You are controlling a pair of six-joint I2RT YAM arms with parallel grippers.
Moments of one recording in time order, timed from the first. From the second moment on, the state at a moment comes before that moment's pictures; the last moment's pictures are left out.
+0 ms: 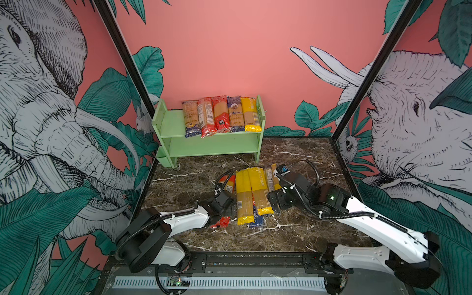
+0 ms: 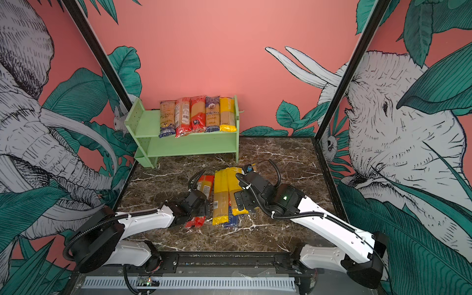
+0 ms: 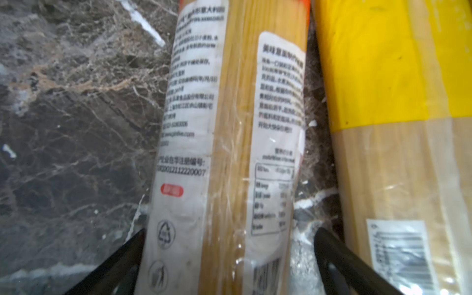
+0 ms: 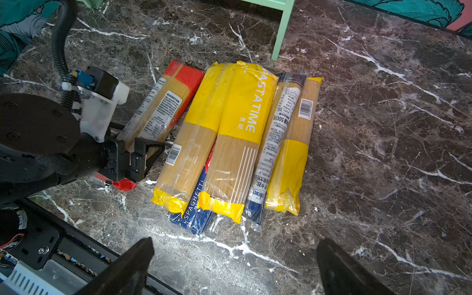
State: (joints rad) left arm -0.81 1.38 0.52 -0.16 -0.31 -0.73; right arm 1.00 1.15 1.24 -1.00 0.31 0.47
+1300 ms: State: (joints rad) left arm -0.80 1.04 0.54 -0.60 -0.27 -0.70; right arm 1.00 1.17 1.28 -1.01 0.31 0.46
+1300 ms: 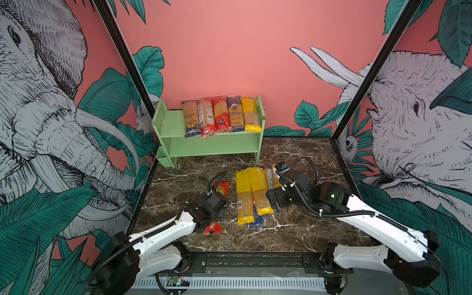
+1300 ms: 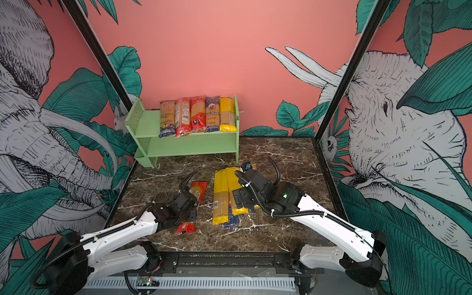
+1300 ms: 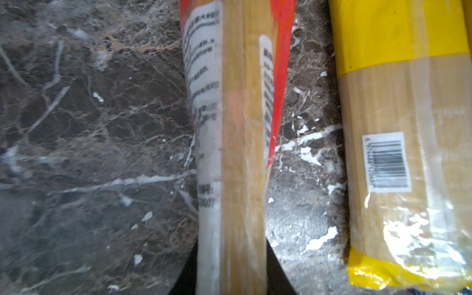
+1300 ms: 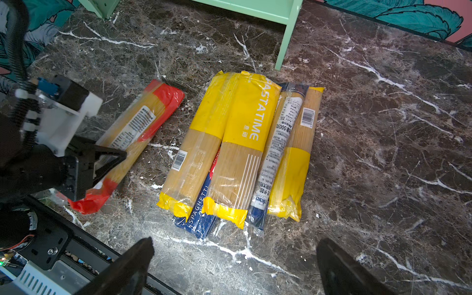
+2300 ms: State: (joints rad) left arm -0.79 0.78 1.27 -1.30 -0.53 -0.55; right arm 0.99 1.19 1.39 -0.99 0.28 0.41
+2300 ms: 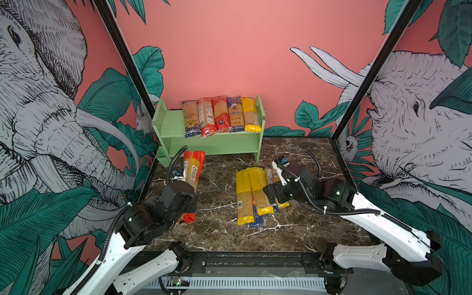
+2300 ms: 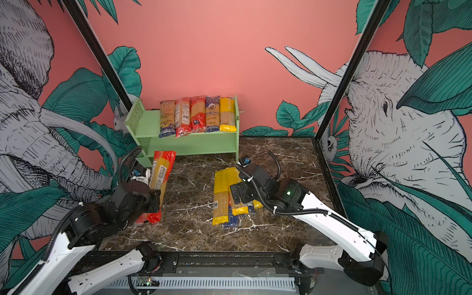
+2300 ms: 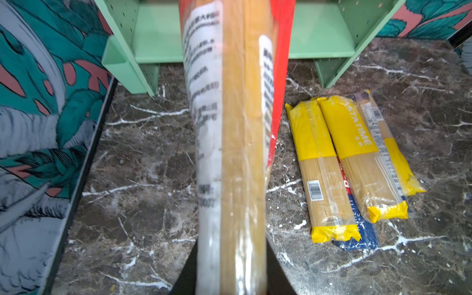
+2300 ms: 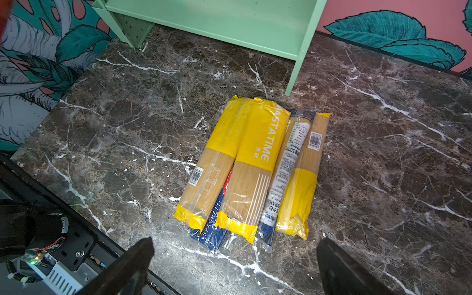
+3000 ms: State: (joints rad) left arm -0.35 1.40 2.09 -1.26 -0.46 -0.18; right arm 0.95 1.29 1.60 -0.98 0.22 0.31
